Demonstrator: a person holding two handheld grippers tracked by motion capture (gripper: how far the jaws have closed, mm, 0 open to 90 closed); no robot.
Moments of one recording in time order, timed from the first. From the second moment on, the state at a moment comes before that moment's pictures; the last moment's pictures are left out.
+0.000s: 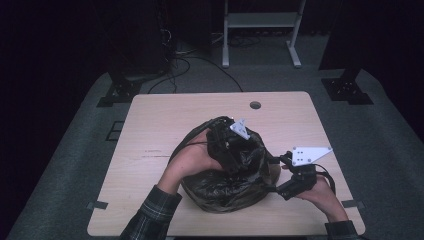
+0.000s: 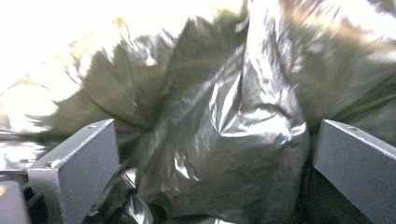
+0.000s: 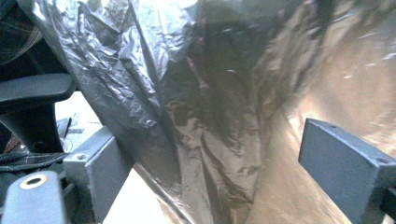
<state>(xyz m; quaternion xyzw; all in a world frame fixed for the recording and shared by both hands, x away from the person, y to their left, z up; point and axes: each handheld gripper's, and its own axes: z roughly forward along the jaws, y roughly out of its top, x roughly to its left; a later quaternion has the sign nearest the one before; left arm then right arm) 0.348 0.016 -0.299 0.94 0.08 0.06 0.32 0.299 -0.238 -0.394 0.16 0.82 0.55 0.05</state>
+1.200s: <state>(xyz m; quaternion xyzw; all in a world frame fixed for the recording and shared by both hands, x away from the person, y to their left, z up) 0.290 0.211 -0.288 0.82 0.19 0.15 0.52 0.270 -0.329 -0.382 0.25 0.78 0.56 0.12</state>
